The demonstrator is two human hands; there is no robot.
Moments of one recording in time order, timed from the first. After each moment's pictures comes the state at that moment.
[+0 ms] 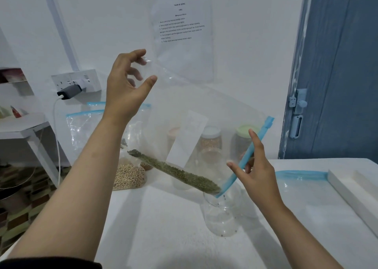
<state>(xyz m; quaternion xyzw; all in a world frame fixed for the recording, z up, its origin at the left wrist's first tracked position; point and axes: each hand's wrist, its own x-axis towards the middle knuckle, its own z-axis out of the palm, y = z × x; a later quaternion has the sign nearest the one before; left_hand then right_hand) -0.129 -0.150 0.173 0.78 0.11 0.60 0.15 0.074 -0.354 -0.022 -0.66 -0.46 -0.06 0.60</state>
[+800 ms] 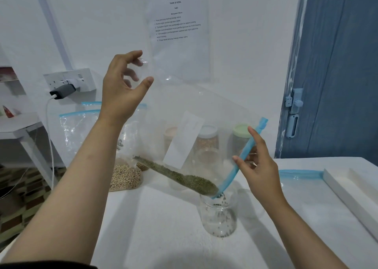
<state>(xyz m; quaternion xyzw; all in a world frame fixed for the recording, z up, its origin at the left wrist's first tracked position) -0.126 -0.144 0.169 0.78 0.11 0.59 0.13 0.084 -0.356 -0.016 -0.63 -0.43 -0.02 0.65</state>
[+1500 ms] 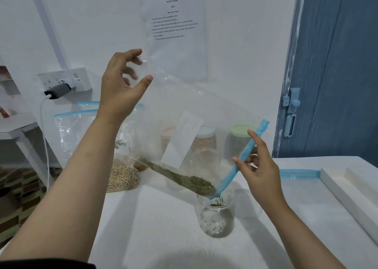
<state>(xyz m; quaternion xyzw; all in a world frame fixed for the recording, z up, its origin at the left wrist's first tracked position) -0.117 -0.140 0.170 0.79 0.10 0.59 0.13 0.088 -0.362 -0.021 -0.62 -0.43 -0.02 0.66</state>
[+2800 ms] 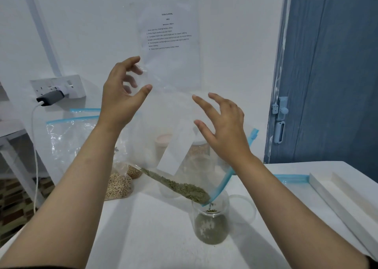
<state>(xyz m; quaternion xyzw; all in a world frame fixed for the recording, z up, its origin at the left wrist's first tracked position) -0.113 -0.141 0.168 0.79 0.08 0.59 0.16 0.076 -0.304 0.083 -0.66 -0.55 -0.34 0.39</state>
